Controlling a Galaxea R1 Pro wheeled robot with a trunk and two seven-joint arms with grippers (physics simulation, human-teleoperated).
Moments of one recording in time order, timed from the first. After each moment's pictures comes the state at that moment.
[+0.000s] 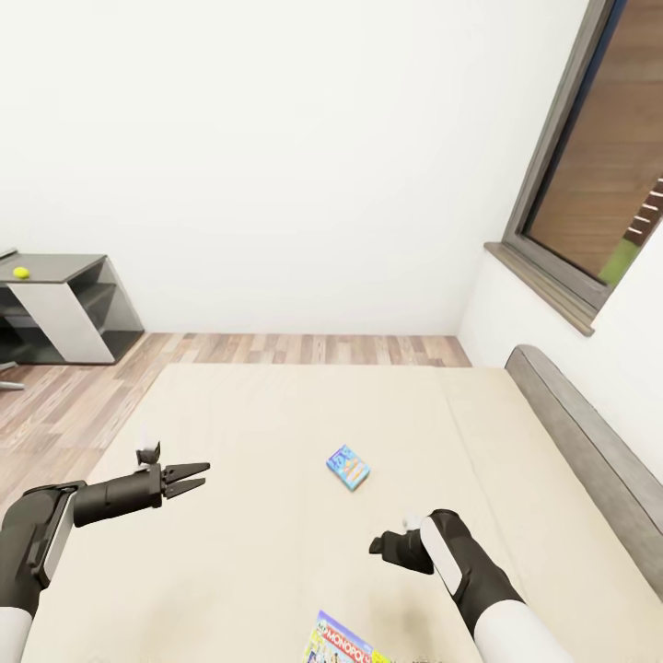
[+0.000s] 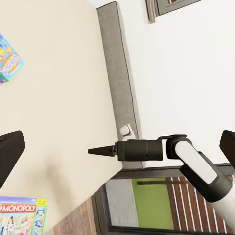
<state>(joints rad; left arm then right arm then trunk) -0.53 0.28 0.35 -1.04 0.01 1.04 -1.44 -0.56 0.09 0.02 -0.72 -0.38 0.85 -0.10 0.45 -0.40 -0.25</state>
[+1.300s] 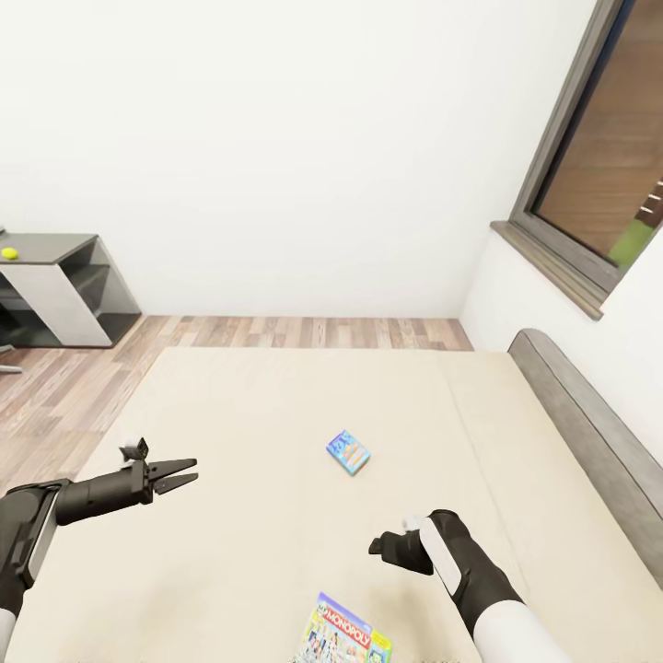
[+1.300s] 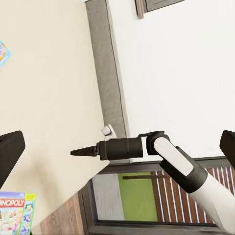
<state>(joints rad) -0.53 0.32 0.35 -1.04 0.01 1.04 -1.56 -0.56 0.10 0.02 -0.71 -0.38 0.85 -0.10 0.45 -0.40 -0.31</state>
